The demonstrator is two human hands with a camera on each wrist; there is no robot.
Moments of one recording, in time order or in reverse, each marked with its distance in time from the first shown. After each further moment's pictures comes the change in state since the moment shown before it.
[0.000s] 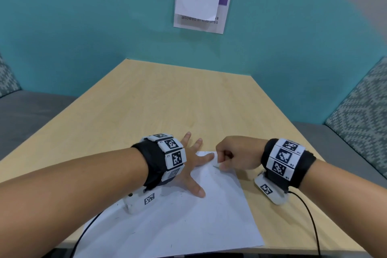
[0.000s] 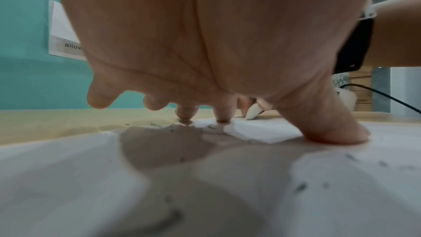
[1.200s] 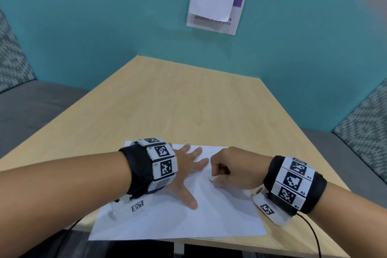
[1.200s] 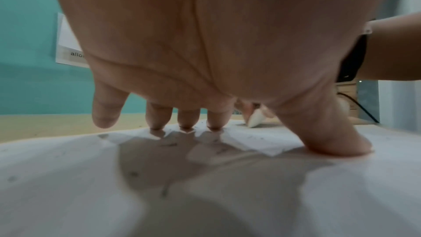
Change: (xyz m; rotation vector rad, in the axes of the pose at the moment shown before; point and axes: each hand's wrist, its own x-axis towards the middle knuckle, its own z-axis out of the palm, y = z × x) left_hand -0.052 0.003 -0.005 -0.018 -0.127 0.011; right_hand -0.015 -0.037 0.024 -0.006 0.028 -0.094
